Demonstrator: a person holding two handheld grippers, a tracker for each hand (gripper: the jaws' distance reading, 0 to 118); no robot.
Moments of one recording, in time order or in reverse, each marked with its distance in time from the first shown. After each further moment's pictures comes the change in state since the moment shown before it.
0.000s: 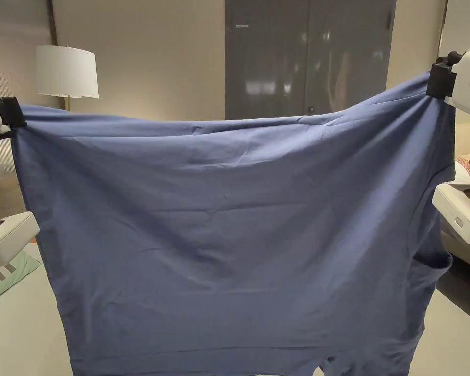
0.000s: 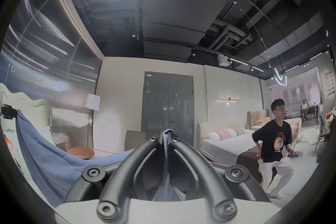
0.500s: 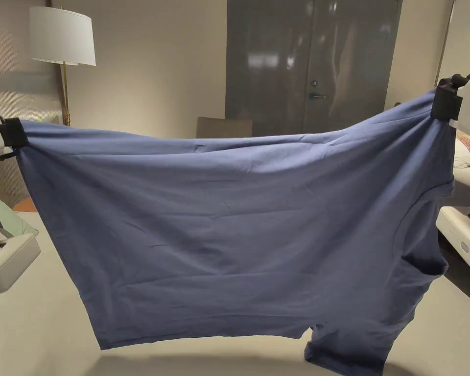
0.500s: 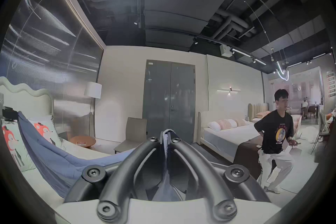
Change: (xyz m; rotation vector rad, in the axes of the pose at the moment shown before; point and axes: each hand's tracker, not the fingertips) left arm -0.019 -0.063 0.015 -0.081 0.010 -0.001; right arm 0.005 -0.049 0.026 -0.096 0.016 0.010
